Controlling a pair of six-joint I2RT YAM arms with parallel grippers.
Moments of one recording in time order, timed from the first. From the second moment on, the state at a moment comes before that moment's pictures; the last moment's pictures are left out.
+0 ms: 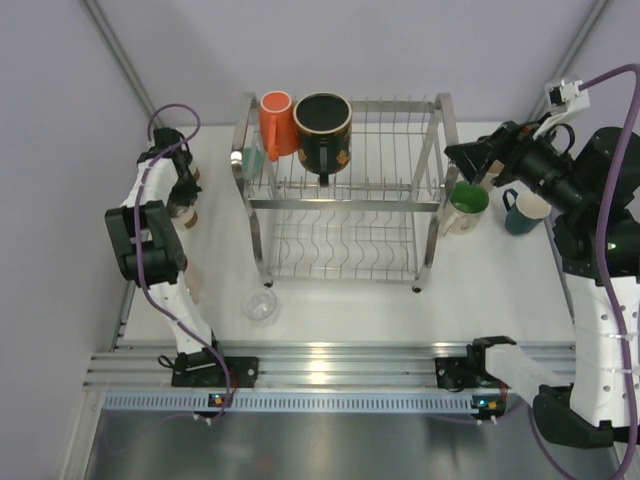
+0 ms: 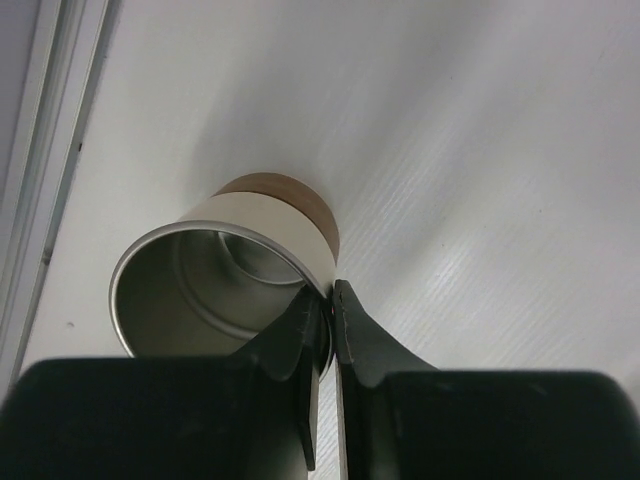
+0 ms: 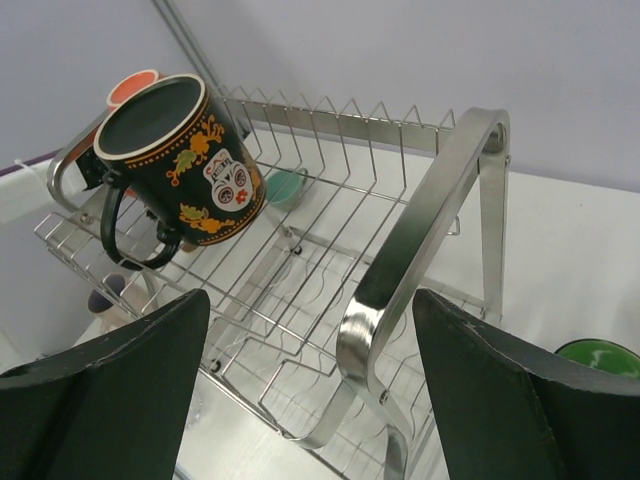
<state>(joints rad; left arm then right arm) 0.22 1.97 1.60 -0.72 -0.16 -0.26 0.09 0.99 1.58 -0.63 -0.51 0.28</state>
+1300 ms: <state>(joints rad) -0.31 1.30 1.54 0.63 0.55 -1.28 0.49 1.24 1.65 0.31 -0.65 0.55</state>
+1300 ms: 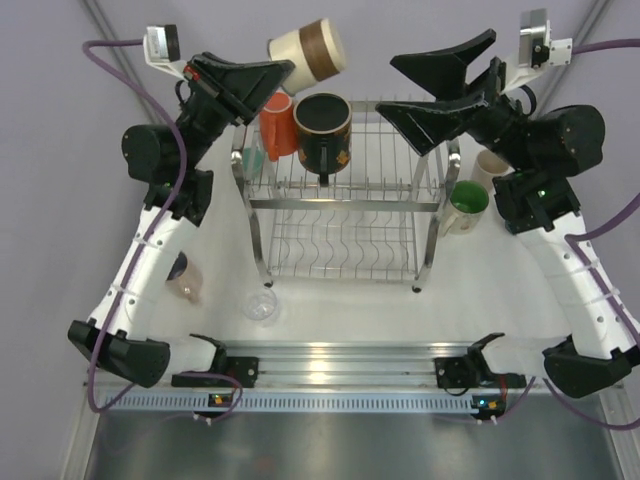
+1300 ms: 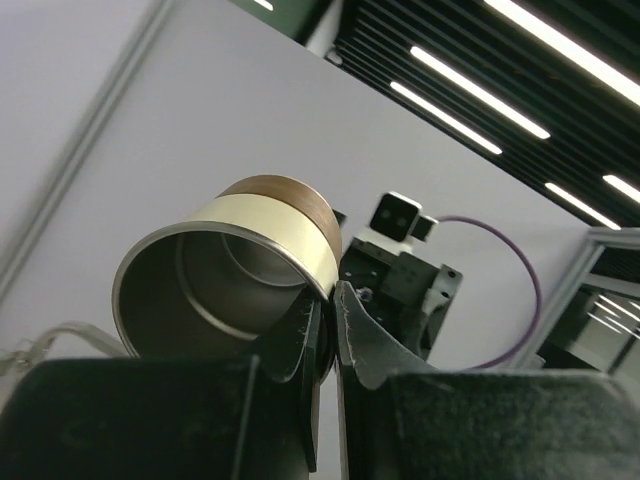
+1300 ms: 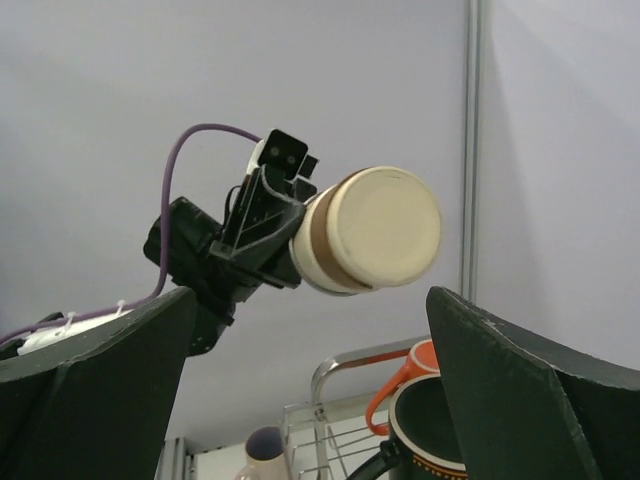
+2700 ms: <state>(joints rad) -0.60 1.38 1.47 1.06 0.53 -1.34 0.70 1.28 1.60 0.55 -0.49 0.33</state>
